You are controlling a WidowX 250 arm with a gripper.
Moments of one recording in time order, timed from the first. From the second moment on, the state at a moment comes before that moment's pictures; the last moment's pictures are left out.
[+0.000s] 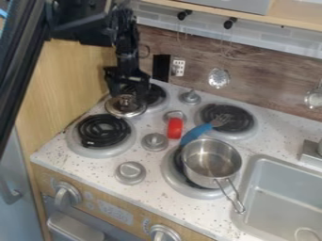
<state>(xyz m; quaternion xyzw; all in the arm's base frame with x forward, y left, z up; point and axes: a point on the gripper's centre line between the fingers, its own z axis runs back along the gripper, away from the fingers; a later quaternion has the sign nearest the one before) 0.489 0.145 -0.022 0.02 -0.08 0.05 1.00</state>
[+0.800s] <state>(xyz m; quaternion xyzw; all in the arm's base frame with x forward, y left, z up) 0.487 0.143 -0.021 0.02 -0.07 0.05 1.00</state>
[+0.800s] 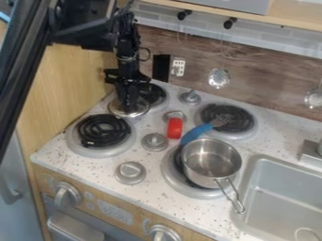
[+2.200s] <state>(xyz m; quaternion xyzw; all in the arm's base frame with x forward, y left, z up) 0.407 -0.059 0.042 0.01 -0.06 -0.12 0.99</state>
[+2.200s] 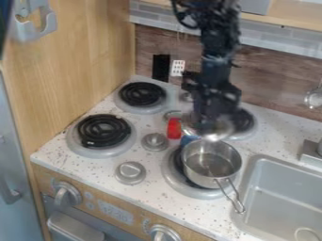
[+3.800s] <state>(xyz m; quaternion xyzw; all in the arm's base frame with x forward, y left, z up) 0.388 -0.081 0.003 0.00 -0.02 -0.15 0.99</state>
